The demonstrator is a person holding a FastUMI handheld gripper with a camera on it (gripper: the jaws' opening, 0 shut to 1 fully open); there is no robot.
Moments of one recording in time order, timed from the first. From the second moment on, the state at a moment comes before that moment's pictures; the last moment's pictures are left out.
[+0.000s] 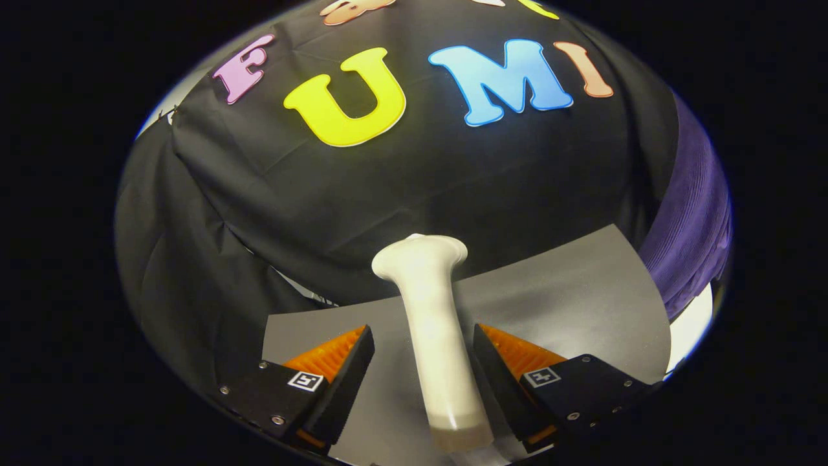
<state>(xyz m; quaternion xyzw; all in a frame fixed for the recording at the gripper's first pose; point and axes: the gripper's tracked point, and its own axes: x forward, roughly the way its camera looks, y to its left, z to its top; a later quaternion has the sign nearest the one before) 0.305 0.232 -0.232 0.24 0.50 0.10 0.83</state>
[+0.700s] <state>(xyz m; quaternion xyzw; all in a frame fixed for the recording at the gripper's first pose) 0.303 0.229 -0.248 0.30 0.50 0.11 0.80</state>
